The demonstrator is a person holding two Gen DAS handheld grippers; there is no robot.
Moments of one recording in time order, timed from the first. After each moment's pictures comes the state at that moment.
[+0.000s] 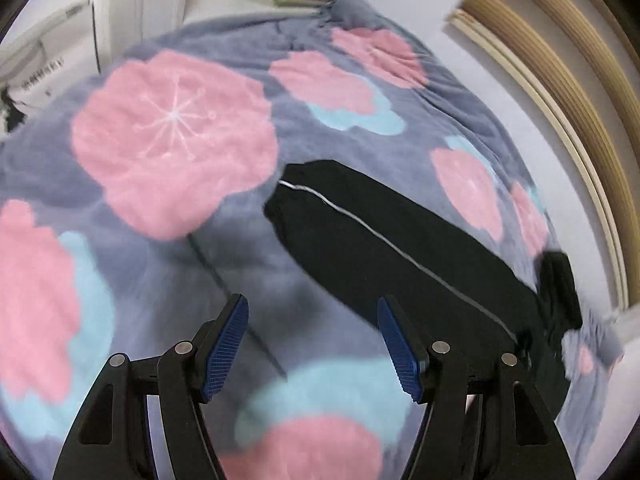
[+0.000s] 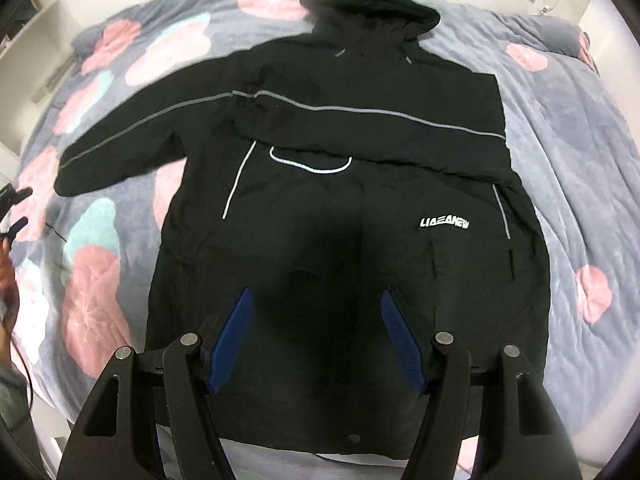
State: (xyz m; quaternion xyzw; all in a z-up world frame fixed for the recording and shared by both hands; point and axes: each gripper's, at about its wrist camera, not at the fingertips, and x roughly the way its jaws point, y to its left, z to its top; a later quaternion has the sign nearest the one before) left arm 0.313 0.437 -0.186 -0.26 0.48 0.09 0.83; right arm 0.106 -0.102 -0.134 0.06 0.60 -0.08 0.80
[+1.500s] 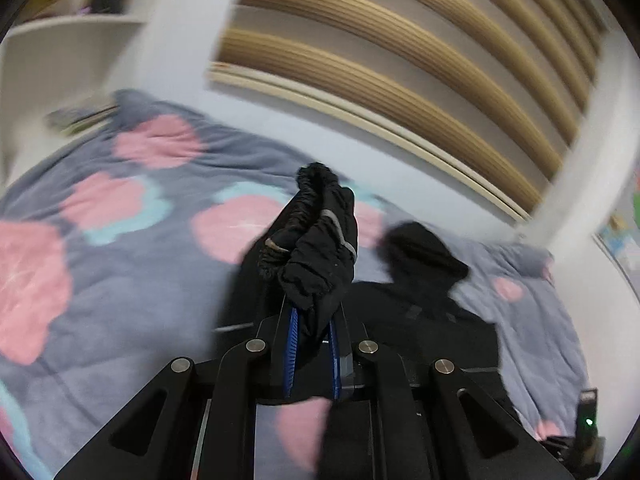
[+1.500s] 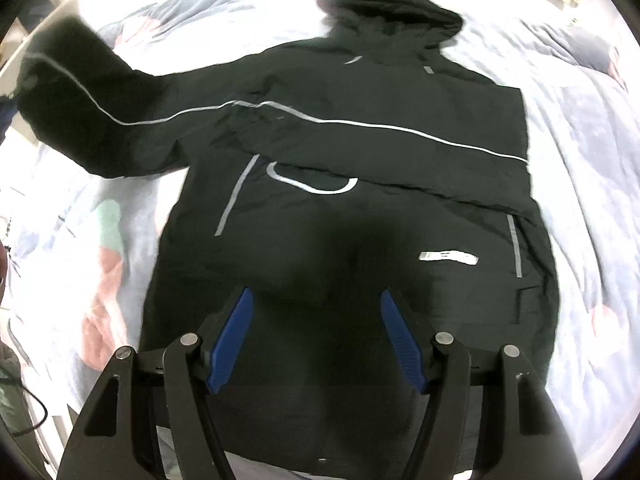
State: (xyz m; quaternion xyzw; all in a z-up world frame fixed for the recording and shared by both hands) left arm 0.310 0.213 -0.054 -0.13 0.33 -0.18 0.92; right arm 0.127 -0.144 -0.135 0.06 0.59 -0.03 0.81
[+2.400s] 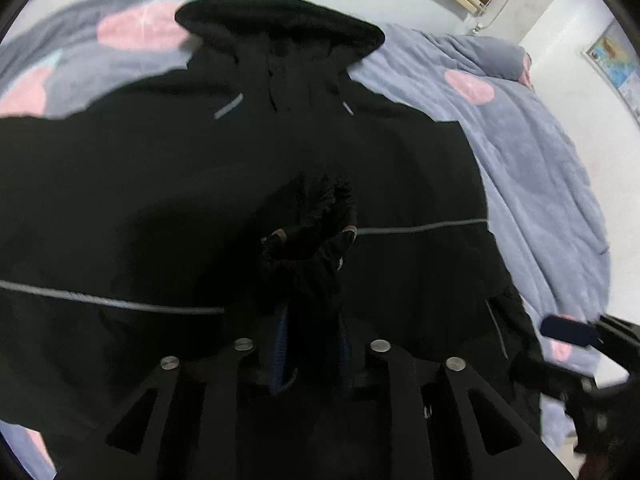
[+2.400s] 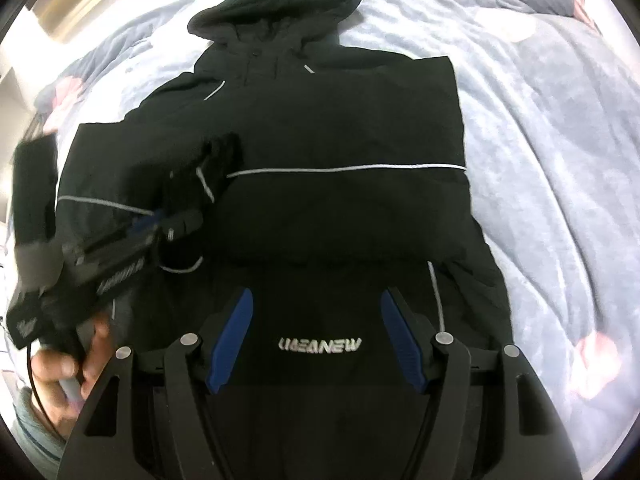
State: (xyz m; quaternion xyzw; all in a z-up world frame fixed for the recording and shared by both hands) left arm 0.330 -0.113 -0.241 0.00 0.55 -0.32 0.77; right arm 0.190 -0.298 -0.179 0.13 0.59 -0.08 0.80
